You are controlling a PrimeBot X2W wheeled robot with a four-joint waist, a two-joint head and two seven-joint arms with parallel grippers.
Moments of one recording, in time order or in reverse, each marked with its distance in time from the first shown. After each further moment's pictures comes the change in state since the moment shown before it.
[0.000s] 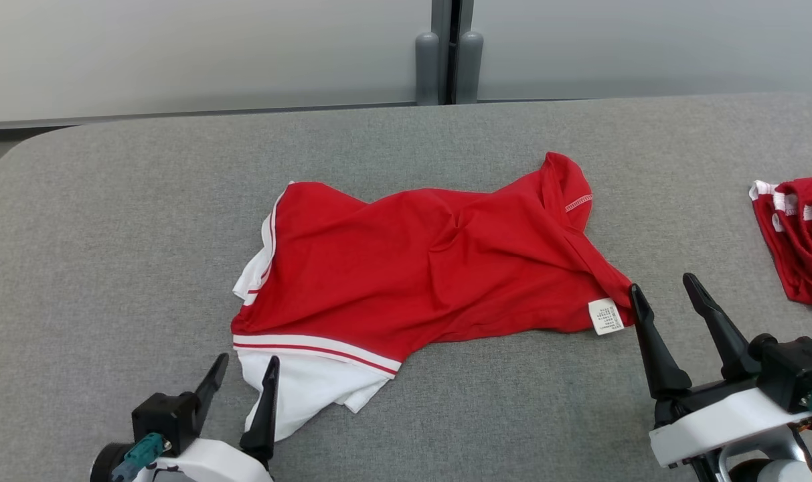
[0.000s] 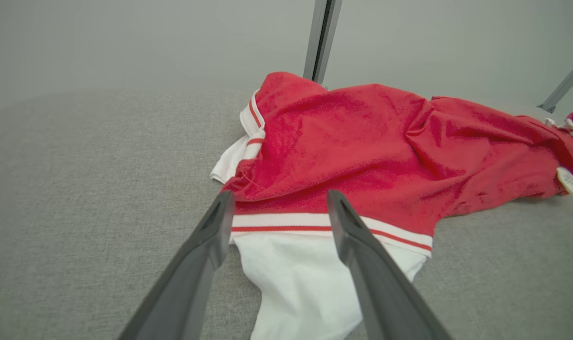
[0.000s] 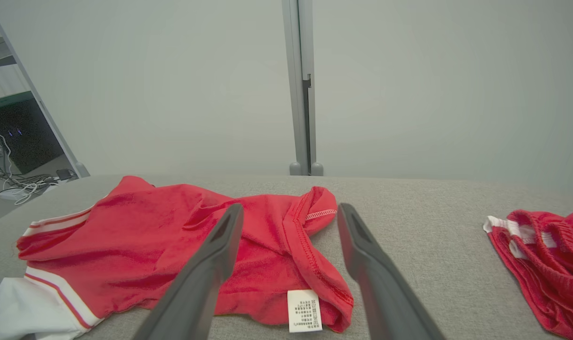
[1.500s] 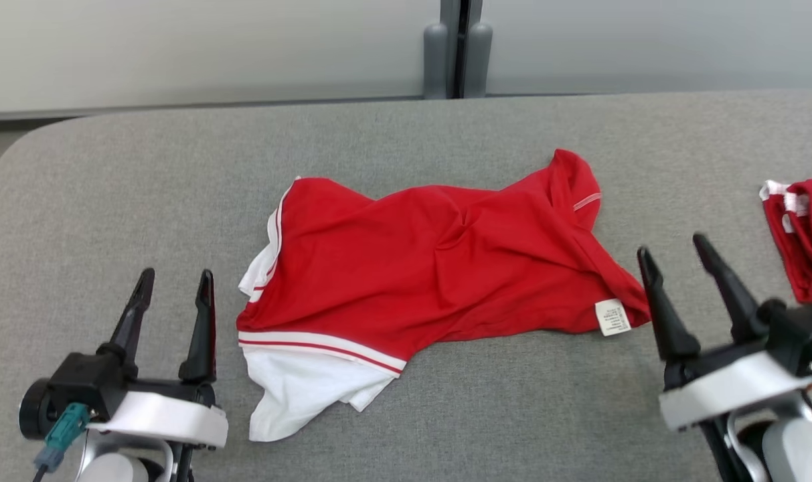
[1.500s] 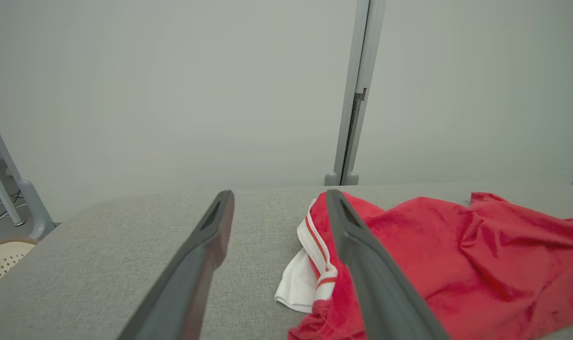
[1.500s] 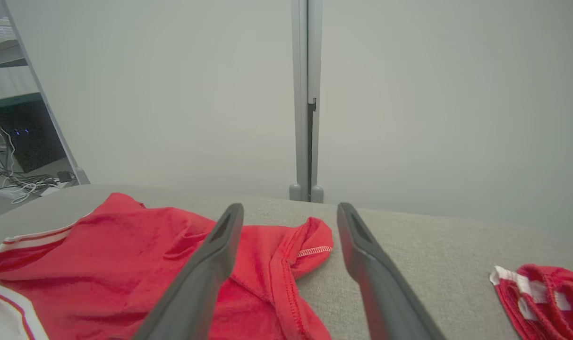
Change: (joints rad) left arm -0.135 0.018 0.114 0.038 0.034 -0.036 -0.184; right arm -0.159 -0.084 0.039 0.132 0.026 0.000 -0.092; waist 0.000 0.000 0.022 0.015
